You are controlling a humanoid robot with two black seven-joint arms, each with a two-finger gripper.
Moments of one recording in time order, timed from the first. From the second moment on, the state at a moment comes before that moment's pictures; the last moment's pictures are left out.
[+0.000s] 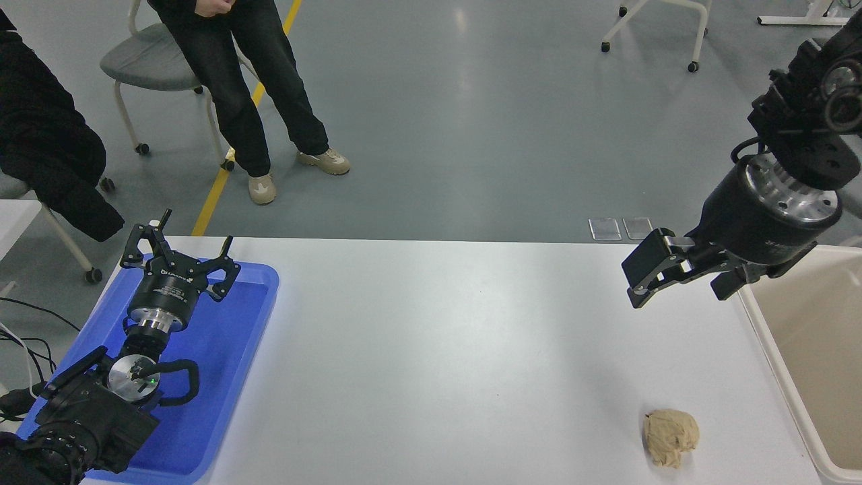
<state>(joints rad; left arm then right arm) -0.64 0.20 -0.88 -0.19 -0.21 -0.79 -0.30 2.46 -0.39 -1.30 1.65 -0.23 0.78 0.00</state>
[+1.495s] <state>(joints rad) -0.64 0.20 -0.88 -0.20 -0.21 -0.79 -0.30 1.38 -0.85 -0.82 1.39 -0.74 0.41 0.00</state>
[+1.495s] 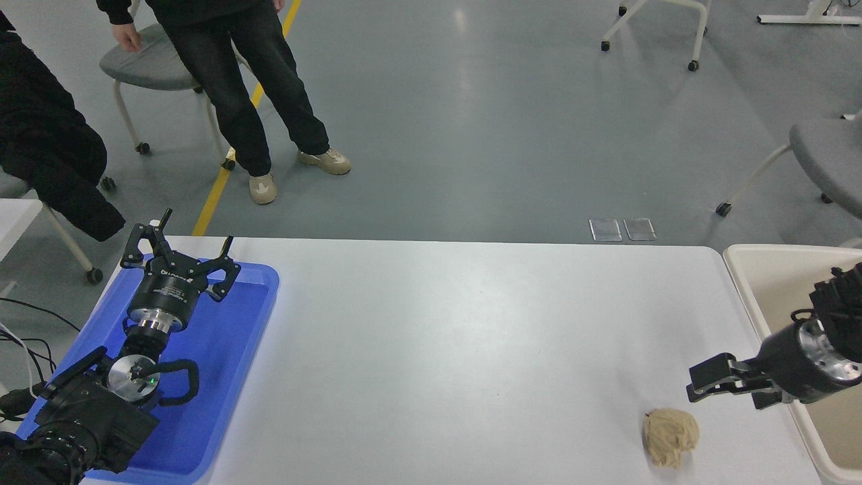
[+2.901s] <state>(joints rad) -0.64 0.20 -0.88 -0.20 -0.21 -0.79 -0.30 1.24 -0.81 -0.73 1.22 -0.78 0.35 0.03</state>
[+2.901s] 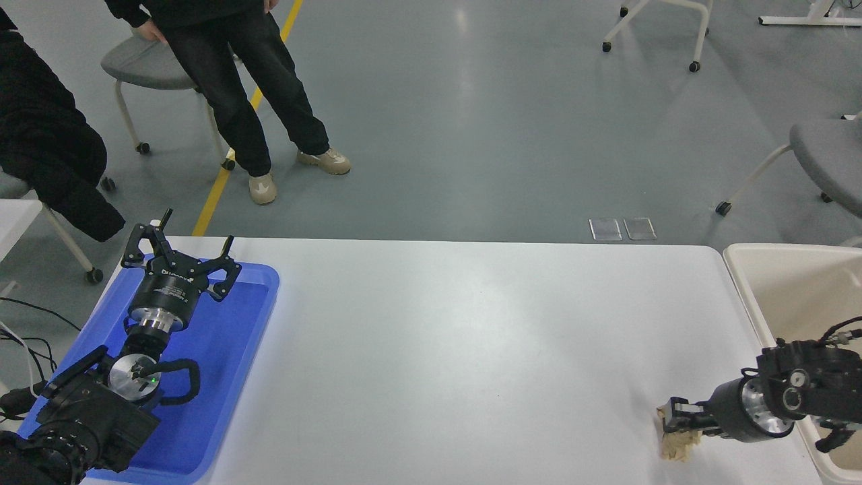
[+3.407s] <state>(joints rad) -0.64 0.20 -0.88 -0.19 -0.21 -0.79 -0.30 2.13 -0.81 -1.26 1.51 -0.68 0.57 0.02</state>
